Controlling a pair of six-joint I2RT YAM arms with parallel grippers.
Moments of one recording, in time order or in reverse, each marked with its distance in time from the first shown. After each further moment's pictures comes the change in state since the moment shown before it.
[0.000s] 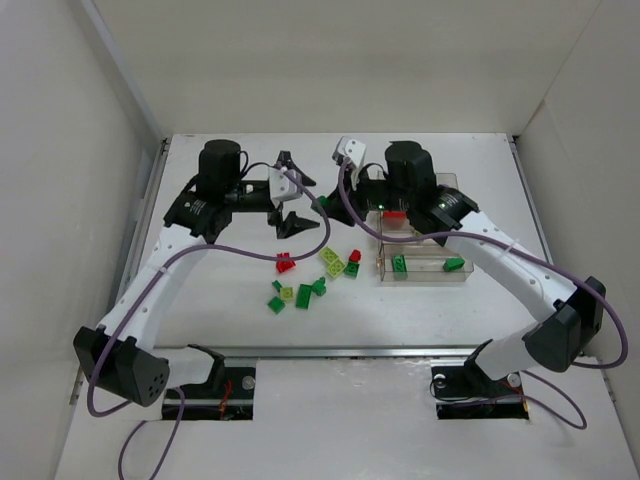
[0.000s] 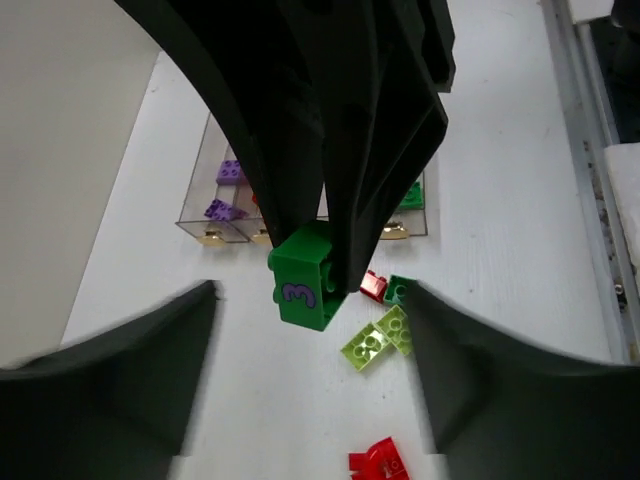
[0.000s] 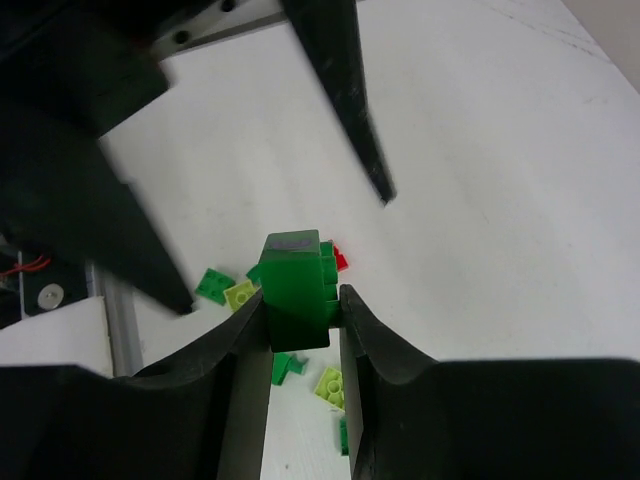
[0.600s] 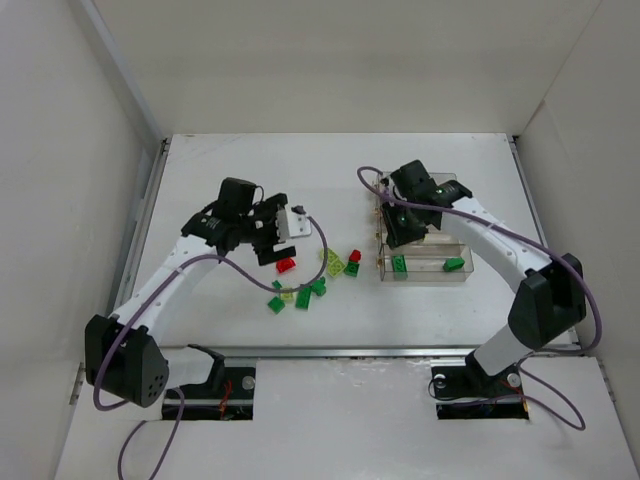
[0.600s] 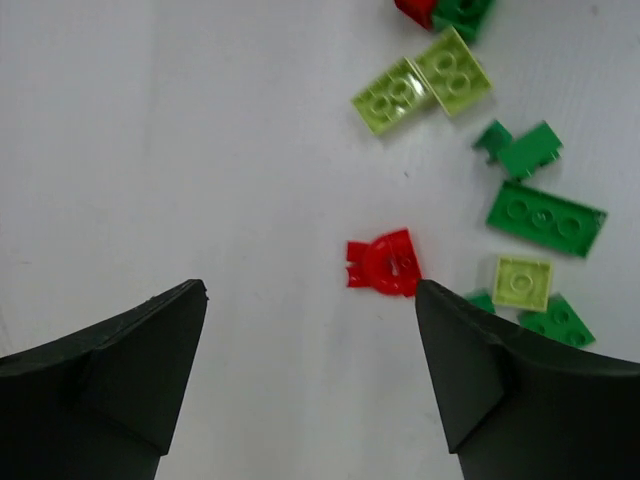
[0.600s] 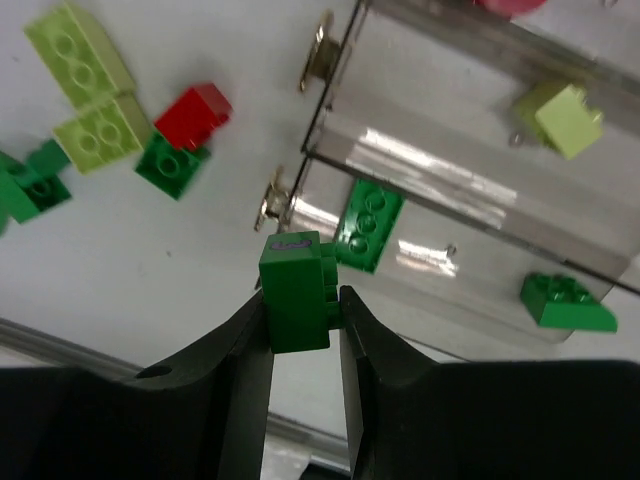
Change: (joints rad) left arm -0.006 -0.029 -0.254 -0.095 -0.506 0.253; right arm -0.197 0.102 -0.072 -0.534 0.530 0.299
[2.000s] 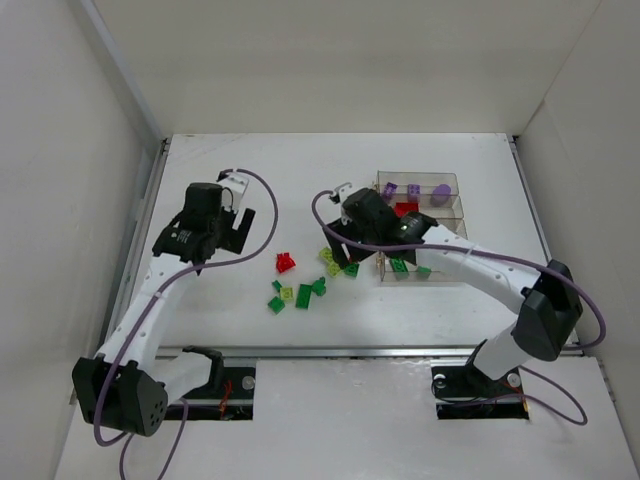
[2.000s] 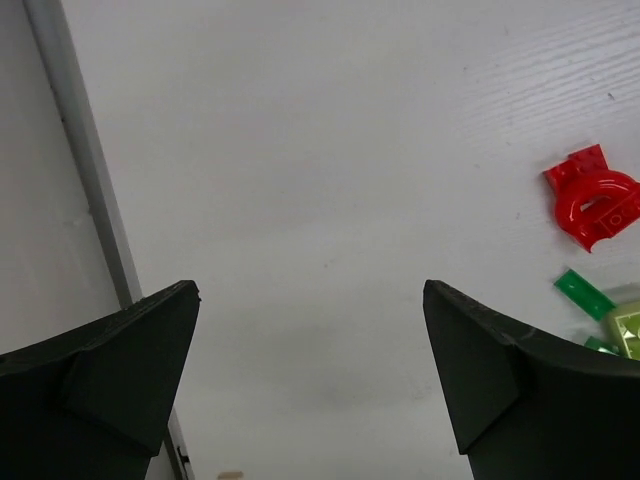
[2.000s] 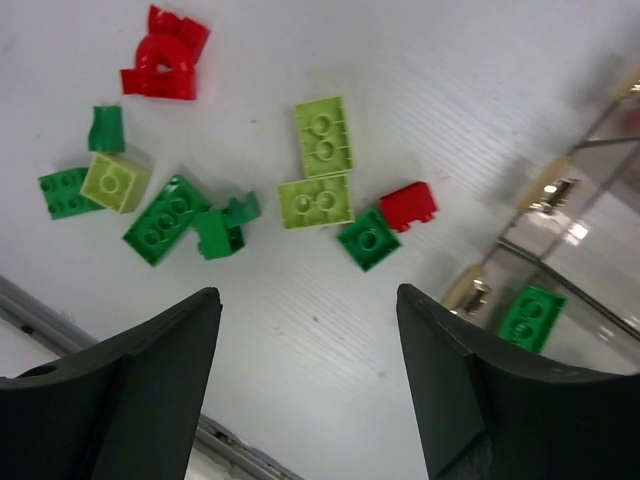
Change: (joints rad) left arm 0.146 -0.142 -0.072 -0.053 -0.689 -0.678; right arm 0.323 -0.023 -0.062 0.235 0.134 0.081
